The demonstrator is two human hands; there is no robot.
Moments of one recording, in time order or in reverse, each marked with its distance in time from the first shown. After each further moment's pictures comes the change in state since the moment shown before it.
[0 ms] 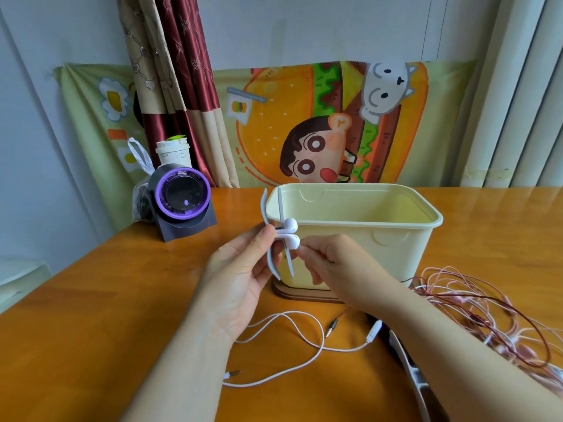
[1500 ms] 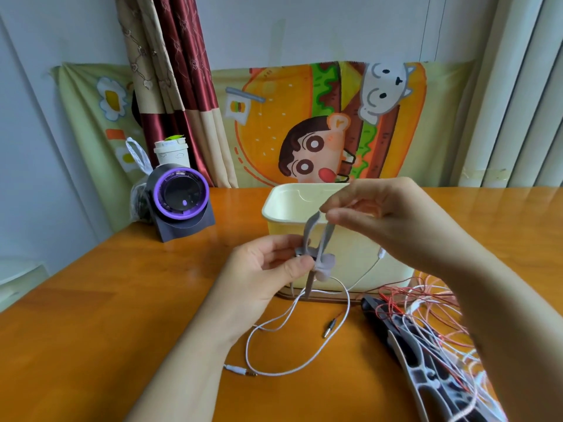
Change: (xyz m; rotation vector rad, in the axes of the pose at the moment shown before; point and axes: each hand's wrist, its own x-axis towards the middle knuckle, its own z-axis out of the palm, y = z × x) left_hand -0.006 -0.003 0.003 0.563 -0.264 0.134; right_hand -0.009 -0.024 -0.069 0.060 0.139 -0.177
